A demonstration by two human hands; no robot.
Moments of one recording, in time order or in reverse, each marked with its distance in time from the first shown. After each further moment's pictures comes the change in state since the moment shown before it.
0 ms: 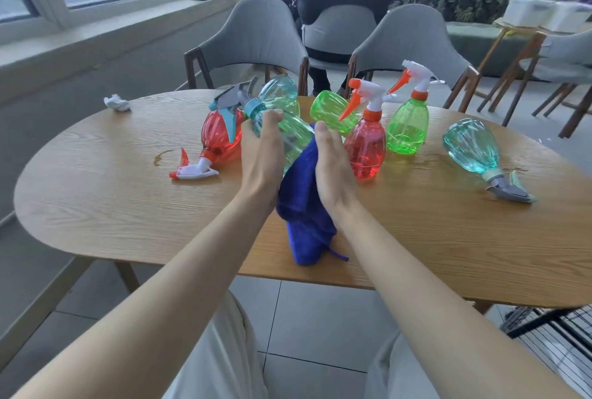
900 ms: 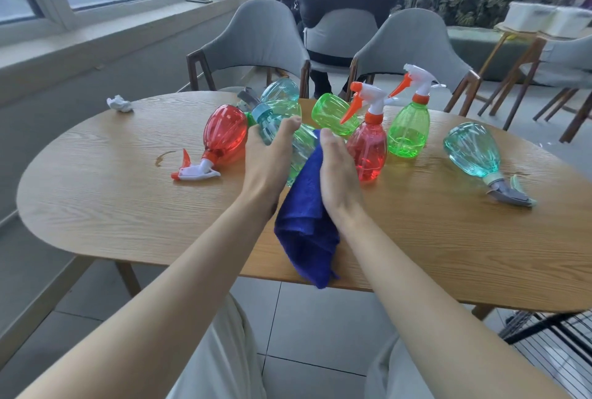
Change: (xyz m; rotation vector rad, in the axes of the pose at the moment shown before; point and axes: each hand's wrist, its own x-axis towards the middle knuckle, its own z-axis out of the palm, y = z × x) left_hand -0.002 -0.003 -0.002 0.067 -0.027 -0.045; right_hand -0.012 -0.007 -0.002 -0.018 0.036 -0.009
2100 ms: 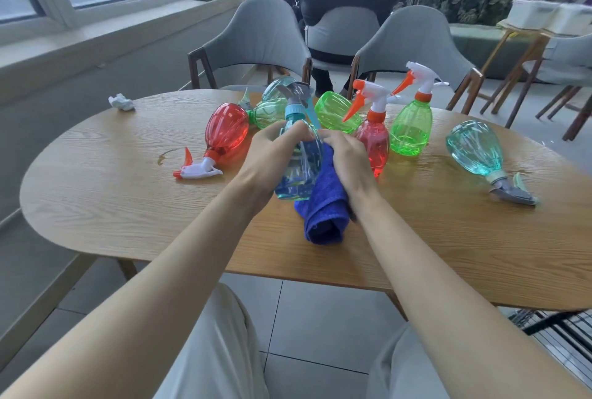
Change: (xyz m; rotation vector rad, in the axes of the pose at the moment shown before) left_hand 0.006 0.007 -0.016 0.068 -0.348 0.064; right_hand 0.010 -0.026 -0.012 0.064 -0.039 0.091
